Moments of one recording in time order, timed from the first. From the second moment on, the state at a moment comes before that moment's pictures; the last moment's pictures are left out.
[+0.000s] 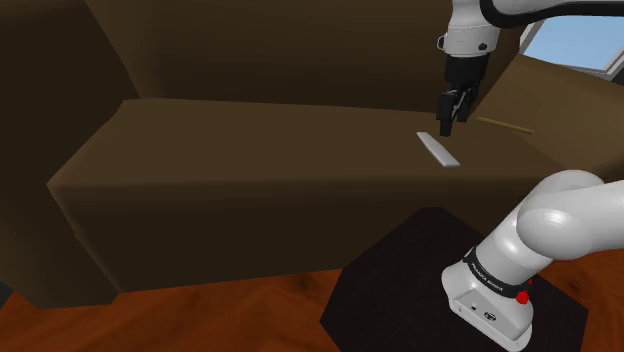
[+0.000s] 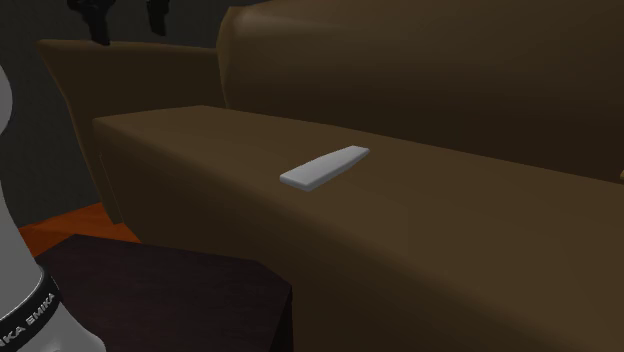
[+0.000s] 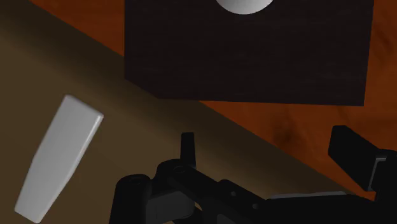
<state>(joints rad) -0.02 -0.74 0.07 -2.45 -0.08 1.44 -0.02</state>
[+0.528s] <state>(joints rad) -0.10 -0.68 -0.02 -2.52 -0.14 1.64 -0.02</state>
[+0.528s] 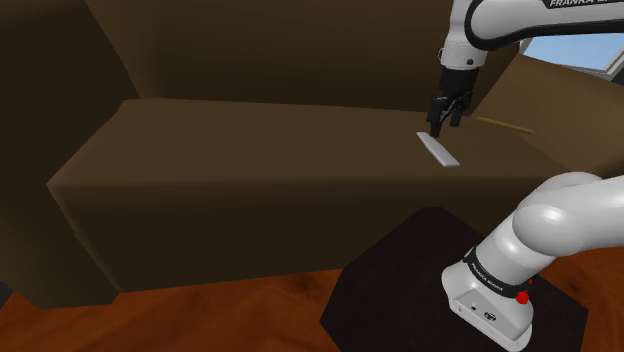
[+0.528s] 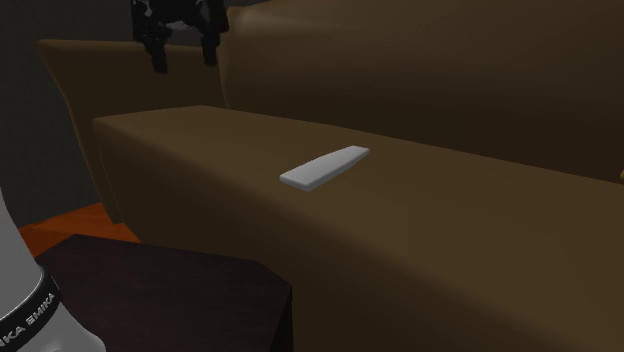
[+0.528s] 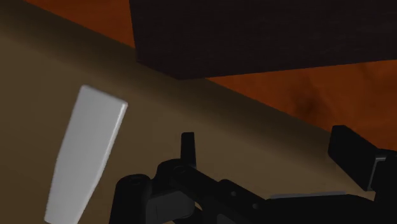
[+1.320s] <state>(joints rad) -0.25 -0.44 -0.23 -2.54 -0.21 2.04 -0.03</state>
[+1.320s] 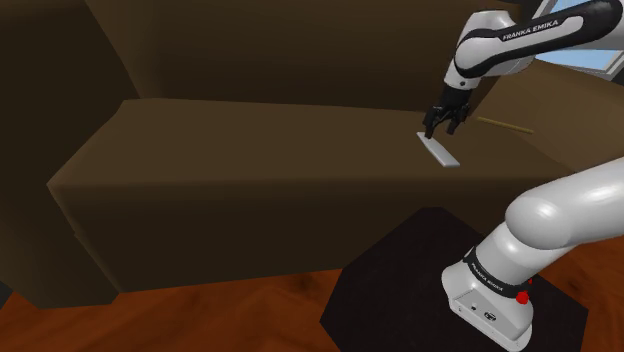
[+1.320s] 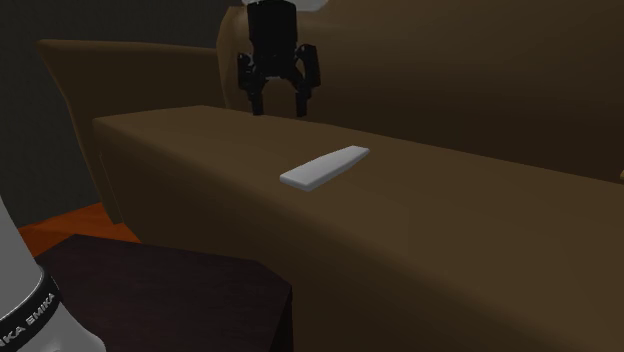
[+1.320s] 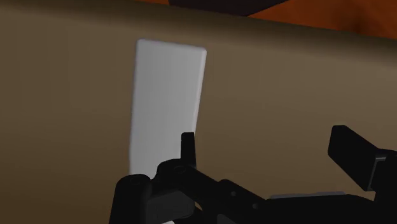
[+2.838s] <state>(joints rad) -0.31 -0.13 -0.39 -2.51 -0.12 2.40 -0.11</state>
